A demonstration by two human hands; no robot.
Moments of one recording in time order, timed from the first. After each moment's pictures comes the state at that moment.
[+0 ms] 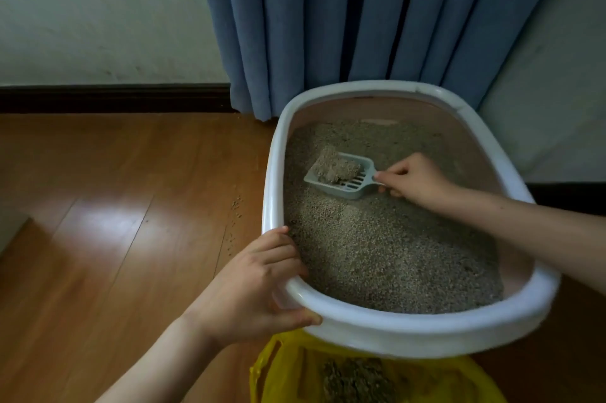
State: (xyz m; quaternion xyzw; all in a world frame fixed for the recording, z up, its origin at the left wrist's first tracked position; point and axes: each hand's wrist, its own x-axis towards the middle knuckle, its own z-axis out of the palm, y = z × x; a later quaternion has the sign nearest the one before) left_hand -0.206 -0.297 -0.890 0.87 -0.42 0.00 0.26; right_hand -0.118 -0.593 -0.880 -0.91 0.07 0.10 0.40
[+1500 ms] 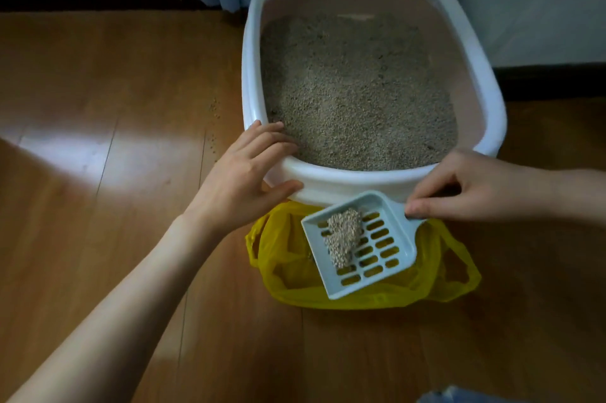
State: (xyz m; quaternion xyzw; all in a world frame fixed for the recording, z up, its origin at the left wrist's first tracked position) left_hand -0.238 -0.296 -0.908 0.88 -0.40 0.07 0.26; right_hand -0.310 -0.599 -0.817 -0.88 -0.14 0.29 0.35
